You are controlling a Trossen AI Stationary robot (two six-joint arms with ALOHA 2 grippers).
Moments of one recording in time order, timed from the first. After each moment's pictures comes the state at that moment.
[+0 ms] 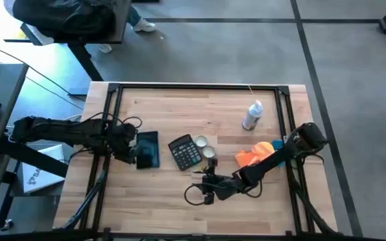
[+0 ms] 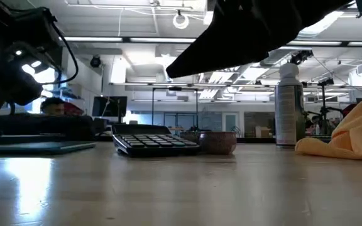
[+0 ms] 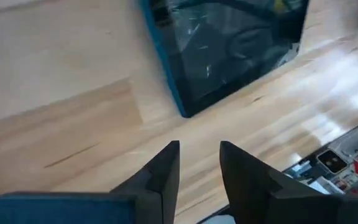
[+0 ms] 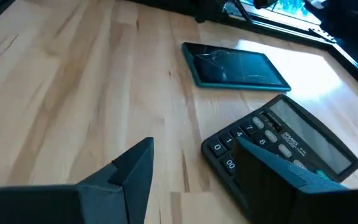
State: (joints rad) left arm 0.09 0.71 0.37 -0.78 0.42 -1.32; right arm 0.52 1.91 1.05 0.26 0.66 0.09
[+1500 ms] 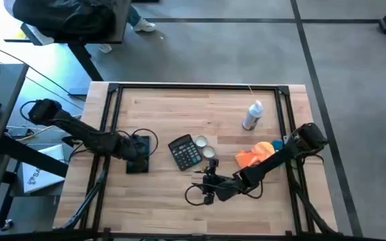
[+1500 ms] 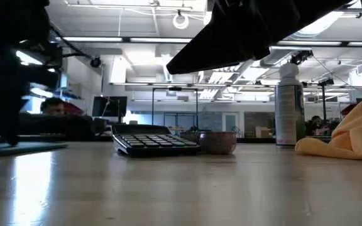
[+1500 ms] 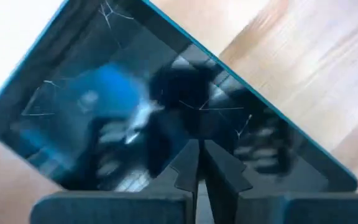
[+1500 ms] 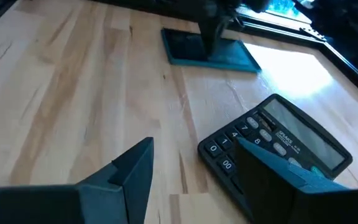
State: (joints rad) left arm -0.38 1.17 0.48 -0.87 -0.20 -1.10; right arm 0.52 1.90 1.05 0.27 0.68 0.12
